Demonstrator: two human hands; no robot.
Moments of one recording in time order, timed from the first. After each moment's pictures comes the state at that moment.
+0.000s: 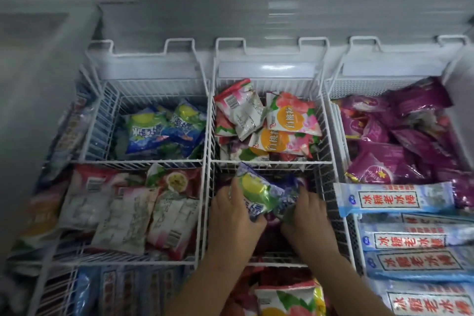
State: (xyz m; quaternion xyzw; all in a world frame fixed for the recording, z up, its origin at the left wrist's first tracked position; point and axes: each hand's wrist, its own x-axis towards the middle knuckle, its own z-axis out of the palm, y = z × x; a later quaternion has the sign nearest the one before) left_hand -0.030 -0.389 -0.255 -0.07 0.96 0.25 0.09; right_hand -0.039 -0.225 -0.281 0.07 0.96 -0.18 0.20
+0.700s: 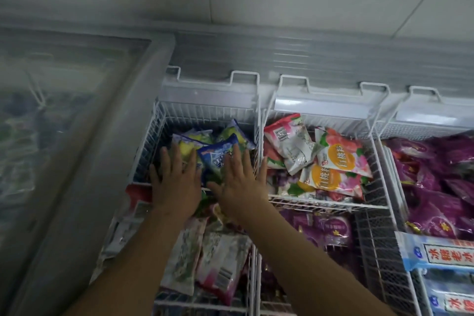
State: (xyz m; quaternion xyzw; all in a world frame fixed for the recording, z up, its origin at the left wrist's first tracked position) left_hand -0.136 -0.610 -0.287 -0.11 0.99 0.04 0.11; right_hand -0.155 -0.453 -0.268 -0.17 0.96 -0.04 0.19
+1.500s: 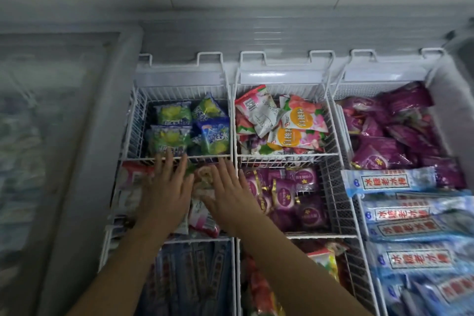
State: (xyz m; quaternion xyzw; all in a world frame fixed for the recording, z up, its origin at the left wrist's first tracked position) left_hand -0.037 -0.582 -0.201 -0.04 0.98 0.10 0.15; right_hand -0.040 -0.409 -0.230 -0.21 0.94 -0.14 0.25
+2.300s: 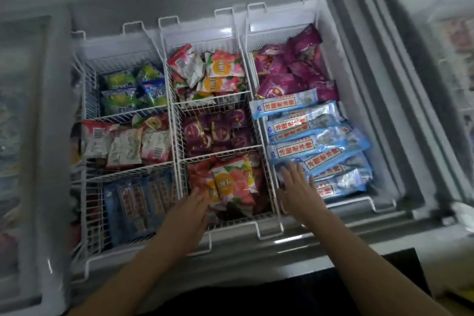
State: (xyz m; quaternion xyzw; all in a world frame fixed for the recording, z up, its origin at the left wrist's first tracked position) left_hand 0.186 -0.412 -0.120 0.23 0.91 0.13 0.31; right_hand 0.184 -0.101 -0.147 0.02 0.95 -0.09 0.31
